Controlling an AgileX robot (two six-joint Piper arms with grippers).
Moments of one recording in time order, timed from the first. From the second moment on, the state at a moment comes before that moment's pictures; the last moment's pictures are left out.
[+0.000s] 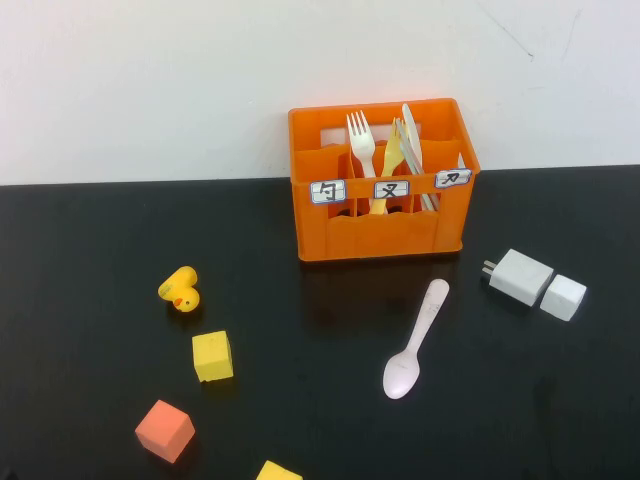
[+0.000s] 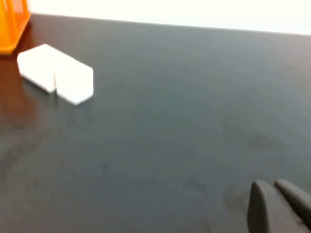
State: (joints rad) right arm -0.07 -0.01 0.02 -0.09 0.36 -0.04; left arm -0.07 -0.01 0.02 -0.16 0.29 0.00
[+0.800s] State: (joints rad) right arm -0.07 -0.01 0.01 -0.03 -0.22 0.02; left arm -0.07 -0.01 0.01 -0.34 -0.18 -0.18
